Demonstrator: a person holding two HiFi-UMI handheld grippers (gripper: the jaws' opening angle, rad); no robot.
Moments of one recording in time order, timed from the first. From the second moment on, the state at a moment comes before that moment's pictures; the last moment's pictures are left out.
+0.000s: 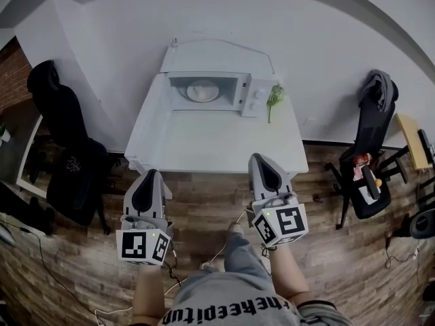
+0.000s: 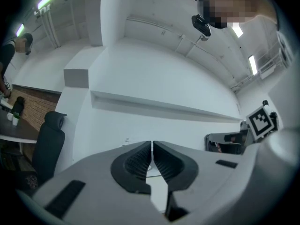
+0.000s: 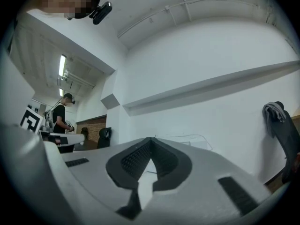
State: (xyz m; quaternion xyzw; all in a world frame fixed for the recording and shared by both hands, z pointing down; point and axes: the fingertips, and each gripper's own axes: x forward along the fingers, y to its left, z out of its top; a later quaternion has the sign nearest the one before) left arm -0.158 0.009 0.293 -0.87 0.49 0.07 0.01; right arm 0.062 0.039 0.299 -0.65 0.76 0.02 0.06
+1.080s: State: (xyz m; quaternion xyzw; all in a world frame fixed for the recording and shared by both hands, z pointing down) left arm -0.035 -0.099 0.277 -0.81 0.57 0.08 0.04; right arm 0.179 -0.115 0.293 -0.56 0.83 0.03 0.06
